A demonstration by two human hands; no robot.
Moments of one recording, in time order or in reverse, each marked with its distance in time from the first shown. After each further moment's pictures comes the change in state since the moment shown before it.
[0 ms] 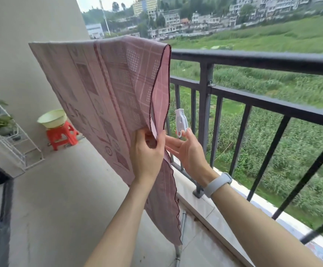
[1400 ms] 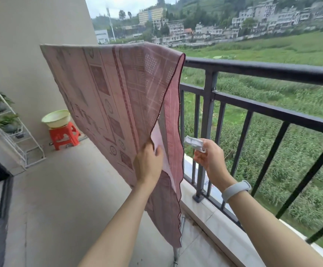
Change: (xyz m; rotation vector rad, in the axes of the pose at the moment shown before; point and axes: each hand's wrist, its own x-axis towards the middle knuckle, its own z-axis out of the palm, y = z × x) left_hand -0.012 -0.027 -0.017 0.268 -0.199 -0.149; right_hand -0.010 0.009 -0.038 -0.158 0.351 -0.098
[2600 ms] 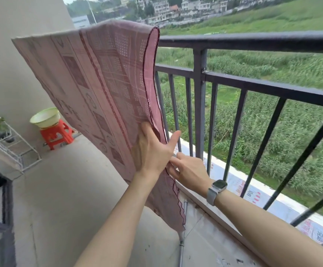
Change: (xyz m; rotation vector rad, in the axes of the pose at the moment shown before) left_hand -0.003 0.034 0.008 0.050 -0.001 0.164; right_hand 0.001 0.077 -0.004 -1.403 -0.182 -0.807
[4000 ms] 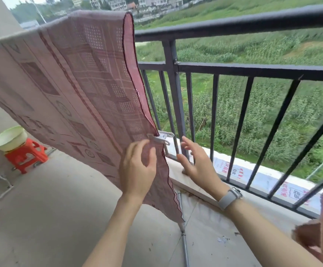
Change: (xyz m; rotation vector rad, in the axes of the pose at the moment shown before) left_hand -0.032 -0.056 -0.007 -0.127 -0.153 0.235; right_hand -0.045 -0.015 -0.028 0.516 0.162 0.477
